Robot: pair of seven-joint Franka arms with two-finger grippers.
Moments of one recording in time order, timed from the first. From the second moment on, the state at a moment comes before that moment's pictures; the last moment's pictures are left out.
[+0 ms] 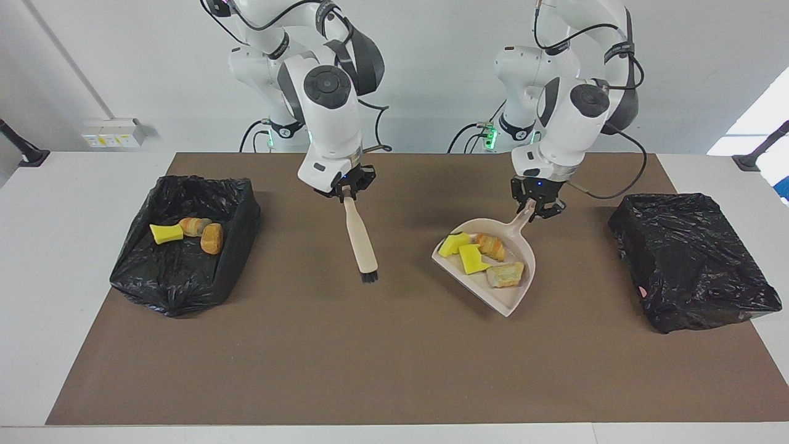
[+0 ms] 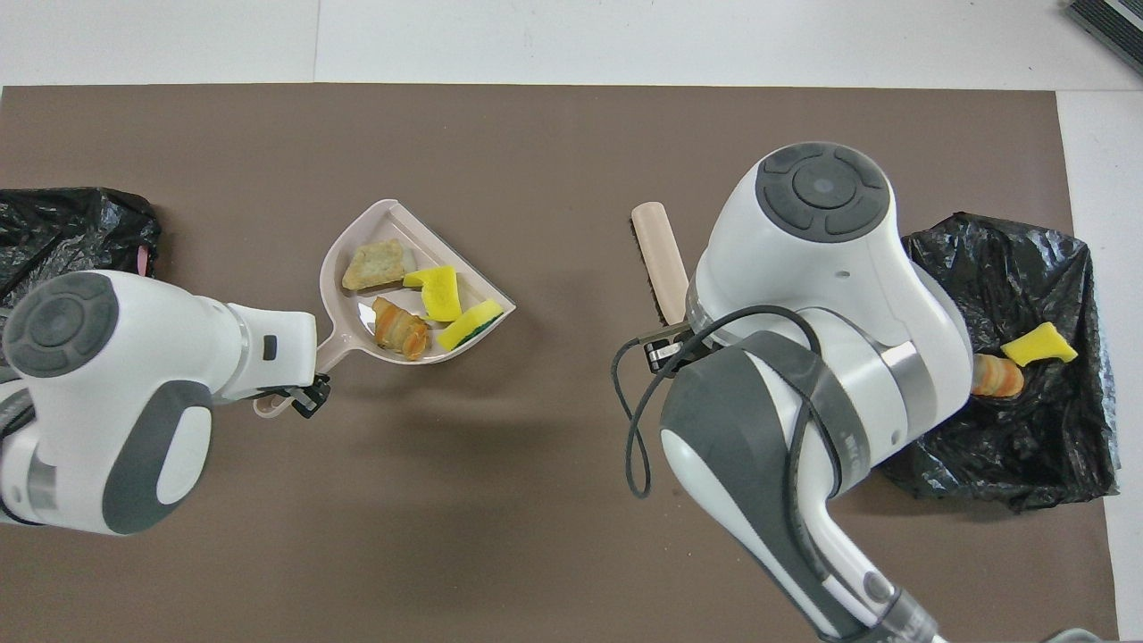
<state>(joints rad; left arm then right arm) -0.27 -0.10 0.03 -2.17 -0.09 2.08 0.59 0.07 0.19 0.42 -1.64 -0.02 1.63 0.32</state>
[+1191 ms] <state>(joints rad) 0.43 -0.06 0.05 -1.82 -0.09 1.83 1.30 0.44 0.05 0.43 -2.06 0.10 2.10 0.83</state>
